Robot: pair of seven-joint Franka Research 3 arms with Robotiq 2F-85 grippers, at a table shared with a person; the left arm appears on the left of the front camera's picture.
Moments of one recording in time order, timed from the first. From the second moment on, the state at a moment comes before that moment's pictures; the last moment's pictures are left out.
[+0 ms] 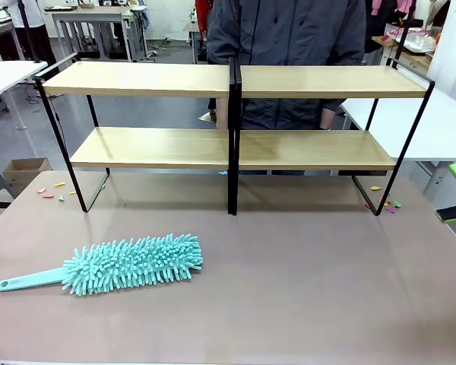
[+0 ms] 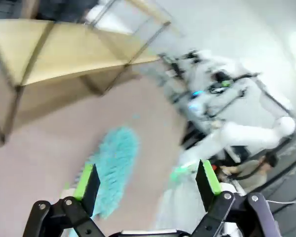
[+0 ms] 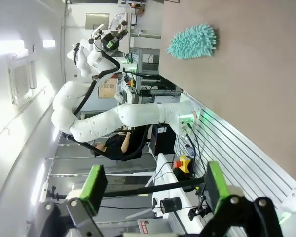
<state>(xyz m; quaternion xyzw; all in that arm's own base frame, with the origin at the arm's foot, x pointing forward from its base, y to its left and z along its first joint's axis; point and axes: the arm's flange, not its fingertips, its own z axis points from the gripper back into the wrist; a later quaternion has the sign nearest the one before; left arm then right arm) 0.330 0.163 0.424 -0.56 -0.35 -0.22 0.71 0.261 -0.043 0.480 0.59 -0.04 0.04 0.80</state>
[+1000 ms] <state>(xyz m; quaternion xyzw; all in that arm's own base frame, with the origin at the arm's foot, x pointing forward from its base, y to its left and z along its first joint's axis) 0.327 0.148 0.421 -0.63 -0.34 -0.21 0.67 0.259 -0.044 0.483 0.61 -0.04 0.04 0.79</state>
